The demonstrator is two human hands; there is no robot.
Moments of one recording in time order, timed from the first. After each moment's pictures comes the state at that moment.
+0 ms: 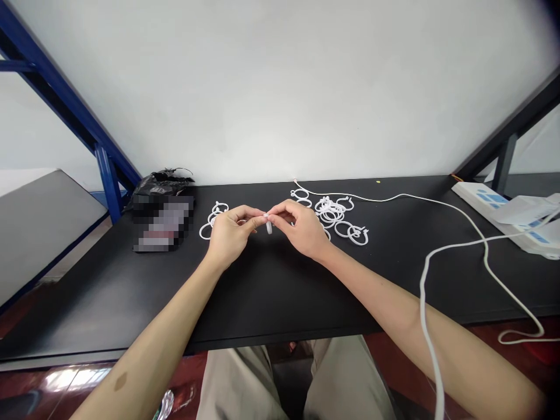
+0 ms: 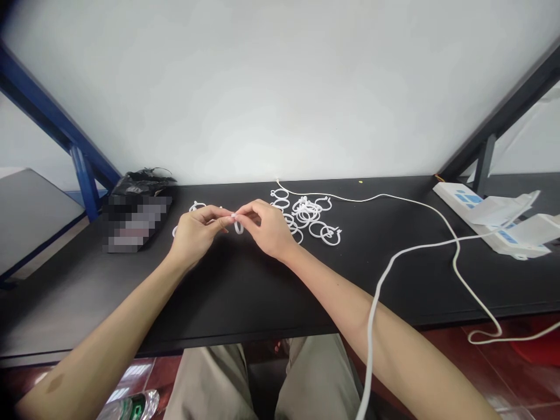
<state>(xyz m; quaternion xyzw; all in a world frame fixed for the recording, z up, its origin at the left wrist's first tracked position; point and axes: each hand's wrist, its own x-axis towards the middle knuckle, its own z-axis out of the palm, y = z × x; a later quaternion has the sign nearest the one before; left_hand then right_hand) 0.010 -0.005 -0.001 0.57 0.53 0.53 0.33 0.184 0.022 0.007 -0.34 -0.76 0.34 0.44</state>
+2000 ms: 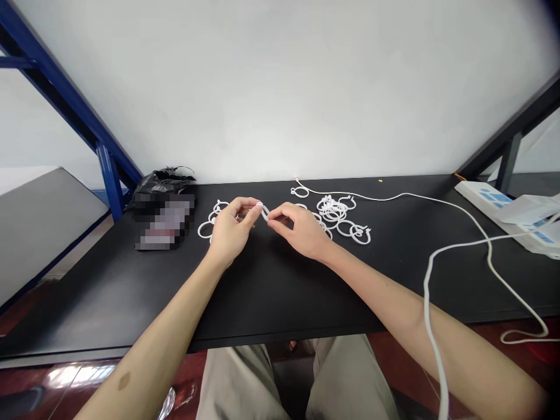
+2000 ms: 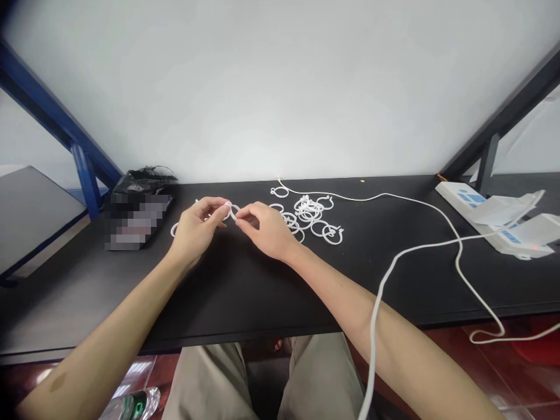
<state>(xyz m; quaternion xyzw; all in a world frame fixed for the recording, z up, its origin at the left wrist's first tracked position) 0.008 -0.002 -0.002 0.56 0.54 0.55 0.30 0.185 0.022 0.004 -0.34 -0.80 0.32 0.38</state>
